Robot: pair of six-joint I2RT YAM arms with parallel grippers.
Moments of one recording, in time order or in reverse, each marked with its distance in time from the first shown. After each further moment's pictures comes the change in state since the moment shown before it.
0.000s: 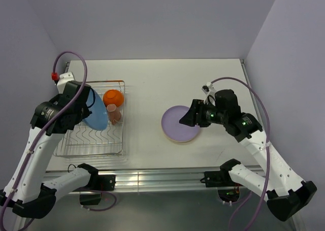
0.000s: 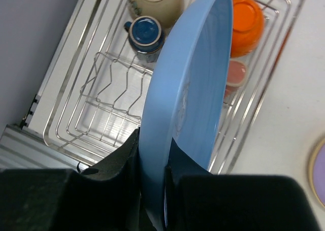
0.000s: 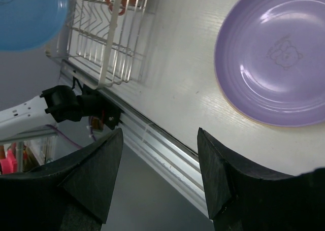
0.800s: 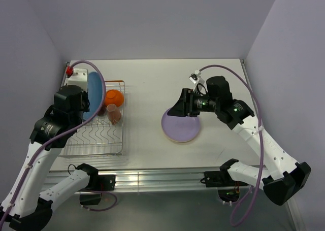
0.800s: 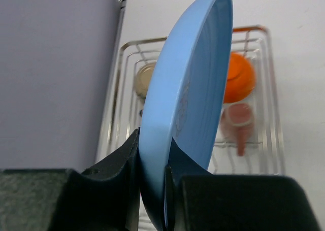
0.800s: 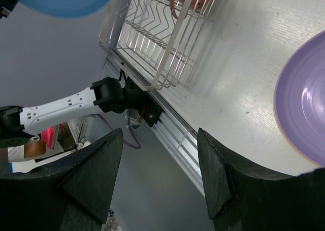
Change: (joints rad) left arm 0.008 -0.147 -0.148 0.504 0.069 0.657; right arm 0.060 0.189 0.166 0.123 -0.176 0.063
